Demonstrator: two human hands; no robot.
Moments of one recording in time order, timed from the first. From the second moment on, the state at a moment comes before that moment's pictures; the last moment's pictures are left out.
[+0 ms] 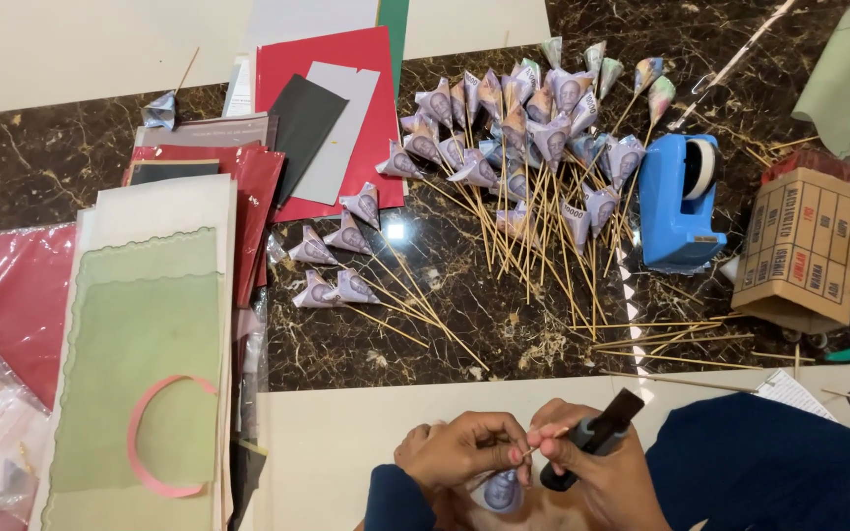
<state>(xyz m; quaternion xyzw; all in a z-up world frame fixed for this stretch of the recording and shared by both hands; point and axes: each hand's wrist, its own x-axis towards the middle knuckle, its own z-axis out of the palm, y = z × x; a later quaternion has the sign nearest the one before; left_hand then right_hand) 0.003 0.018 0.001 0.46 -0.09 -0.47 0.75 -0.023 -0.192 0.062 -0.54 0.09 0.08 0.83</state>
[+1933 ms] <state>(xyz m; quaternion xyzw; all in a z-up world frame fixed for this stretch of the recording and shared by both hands) -0.074 0.047 -0.202 0.97 0.06 -0.05 0.22 0.017 -0.262 -0.037 -0.58 0.42 0.16 0.68</state>
